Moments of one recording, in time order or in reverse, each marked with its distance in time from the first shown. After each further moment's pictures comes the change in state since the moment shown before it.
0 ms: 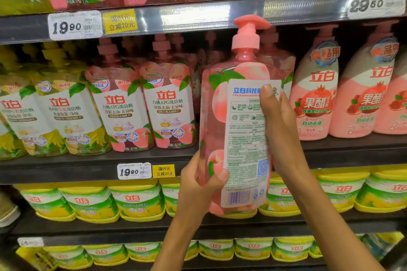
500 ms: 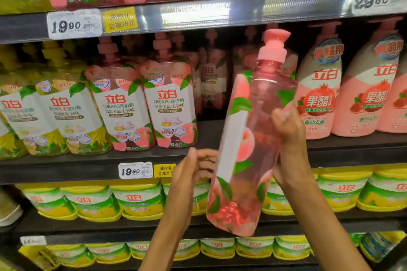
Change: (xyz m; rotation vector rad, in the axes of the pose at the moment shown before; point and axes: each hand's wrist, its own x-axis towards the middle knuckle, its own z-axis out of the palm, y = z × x) left_hand 0.005 0.008 -0.015 0.056 0.109 -0.094; right_hand -0.002 0.023 -0.001 0.406 0.020 -0.037
